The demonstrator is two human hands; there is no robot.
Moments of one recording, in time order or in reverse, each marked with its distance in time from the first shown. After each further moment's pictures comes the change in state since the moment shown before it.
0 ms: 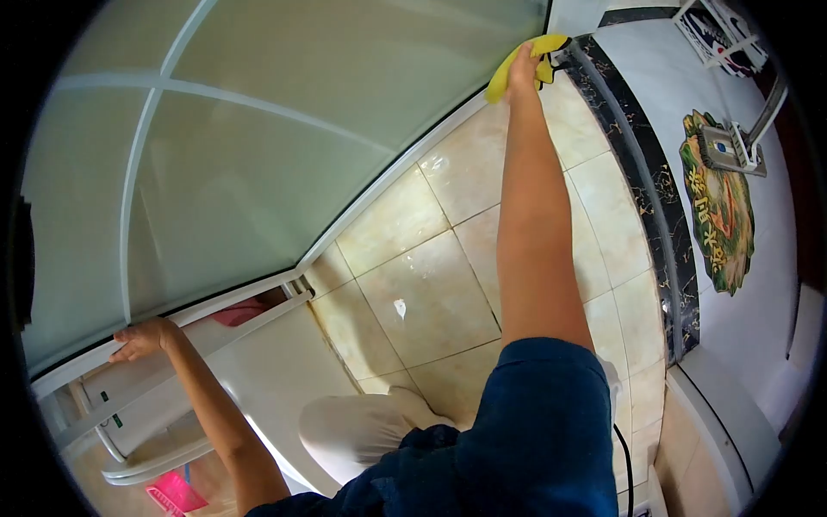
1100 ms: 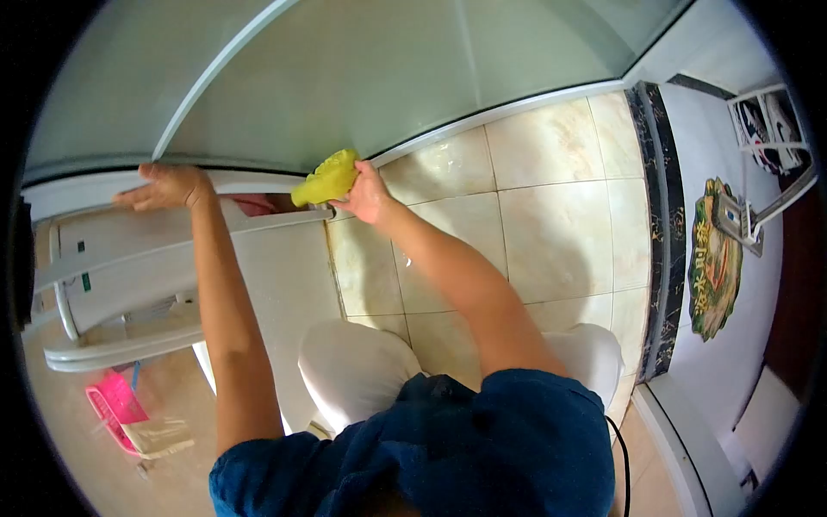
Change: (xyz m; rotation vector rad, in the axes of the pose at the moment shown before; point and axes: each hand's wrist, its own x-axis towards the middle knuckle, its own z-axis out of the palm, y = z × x) left_hand -0.008 -0.014 -0.006 0.026 -0.059 0.098; right_hand -0.489 0.082 0.144 0.366 -0.835 1.266
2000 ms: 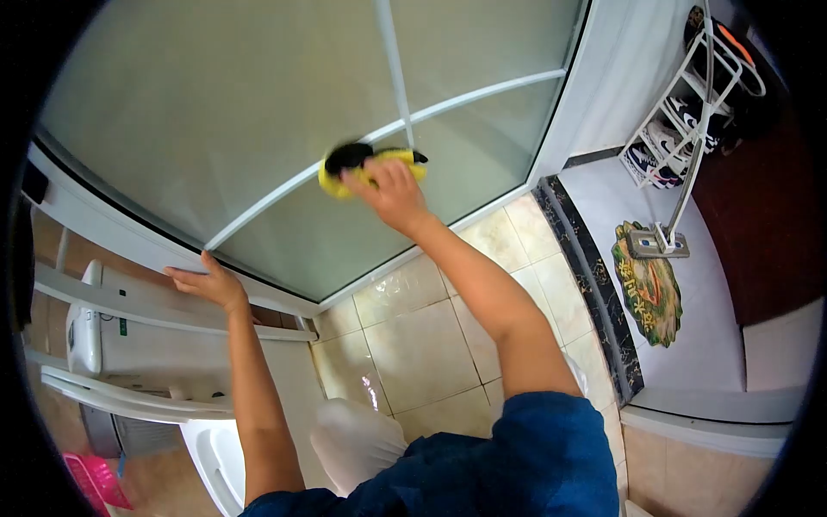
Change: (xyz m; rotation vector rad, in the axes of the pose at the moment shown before) left_hand -0.001 0.002 -0.028 -0.248 -0.228 -0.090; right_hand -0.113 -0.194 0.164 2.228 -0.338 2.014
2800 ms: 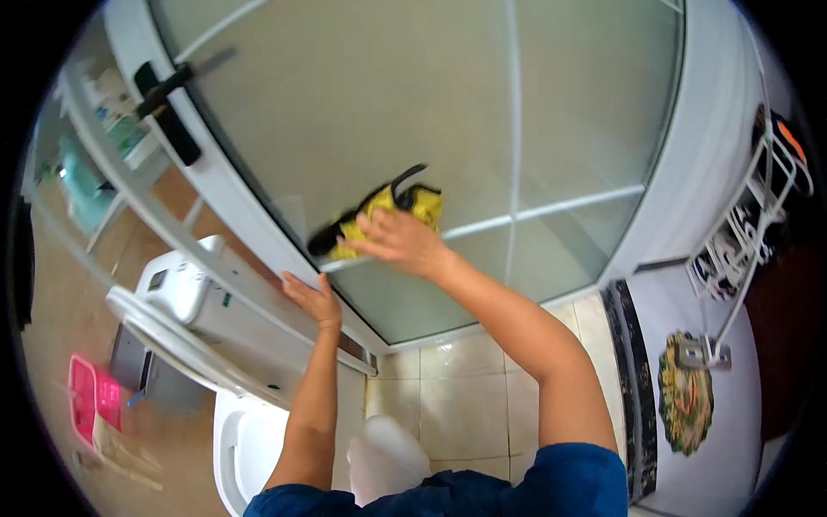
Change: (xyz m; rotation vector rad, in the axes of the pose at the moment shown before) left_hand -0.015 -0.031 0.007 0.178 -0.041 0.062; right_hand 0.178 -0.079 -0.019 0.190 0.050 -0.447
